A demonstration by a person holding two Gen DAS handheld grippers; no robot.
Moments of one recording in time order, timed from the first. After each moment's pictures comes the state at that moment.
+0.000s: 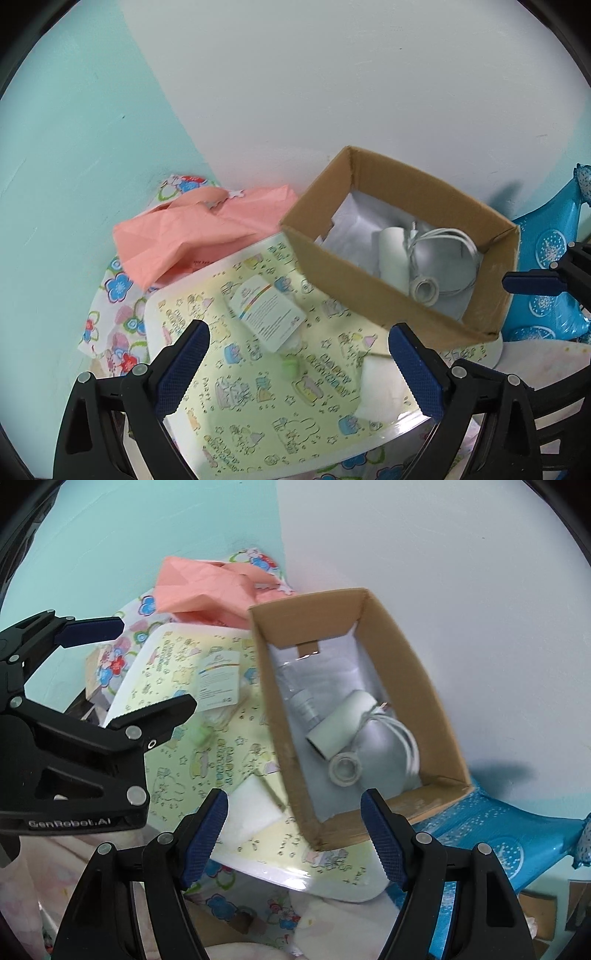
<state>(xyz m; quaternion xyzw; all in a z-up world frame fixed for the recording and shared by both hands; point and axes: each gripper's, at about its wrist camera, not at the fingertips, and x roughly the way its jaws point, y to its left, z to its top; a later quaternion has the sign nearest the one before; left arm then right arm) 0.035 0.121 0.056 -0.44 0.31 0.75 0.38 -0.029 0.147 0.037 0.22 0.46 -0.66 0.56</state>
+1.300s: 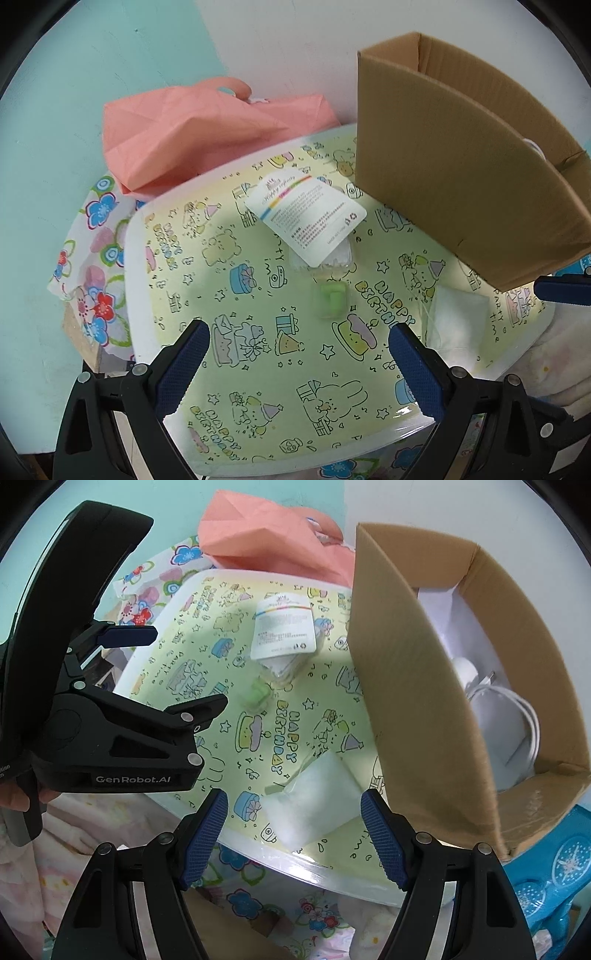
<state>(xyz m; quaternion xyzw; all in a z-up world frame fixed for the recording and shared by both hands) 0.003 0.058 -0.065 -0.51 0.32 0.72 0.35 0.007 0.129 -0.065 0.31 0.44 -0.67 0.51</state>
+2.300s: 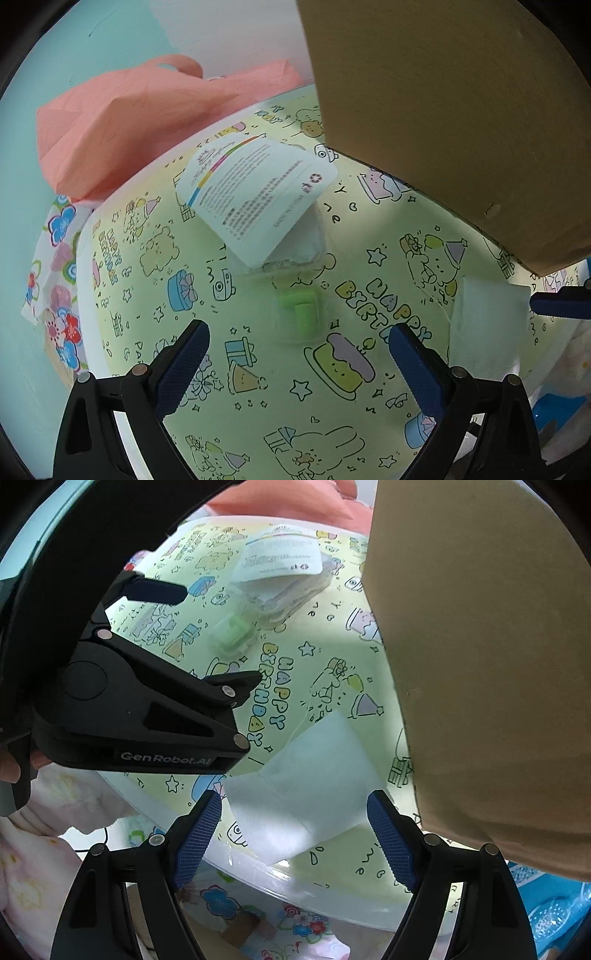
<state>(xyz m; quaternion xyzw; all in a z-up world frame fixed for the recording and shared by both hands) 0.017 0.089 -0.139 -0.49 0.37 0.70 0.38 -0.019 0.120 -0.139 0.36 0.45 -0.69 0.45</state>
